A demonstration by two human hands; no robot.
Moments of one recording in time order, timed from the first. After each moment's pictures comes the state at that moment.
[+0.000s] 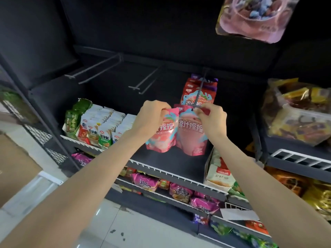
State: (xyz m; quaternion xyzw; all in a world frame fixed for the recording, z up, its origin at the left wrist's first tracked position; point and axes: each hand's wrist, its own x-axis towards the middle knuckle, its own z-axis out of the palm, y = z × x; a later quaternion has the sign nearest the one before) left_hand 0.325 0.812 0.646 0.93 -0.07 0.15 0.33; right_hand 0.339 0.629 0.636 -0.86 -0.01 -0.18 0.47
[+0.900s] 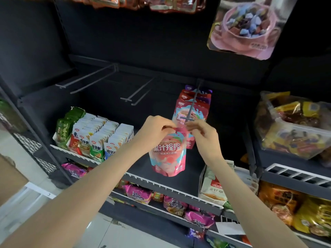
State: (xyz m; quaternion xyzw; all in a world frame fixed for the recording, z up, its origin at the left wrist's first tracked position) left_hand 0.328 0.790 0.651 0.91 -0.15 0.08 0.37; right_hand 0.326 0.623 0.627 -0.82 -0.08 -0.12 0.56
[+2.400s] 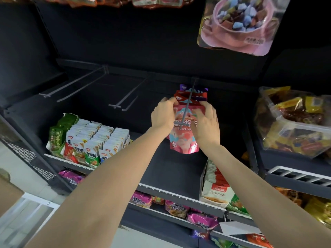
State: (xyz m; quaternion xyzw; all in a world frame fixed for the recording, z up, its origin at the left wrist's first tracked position) left_hand 0.419 0.738 0.644 0.94 -0.04 0.21 0.28; right_hand 0.393 0.609 0.617 -0.94 -0.06 -0.26 0.20
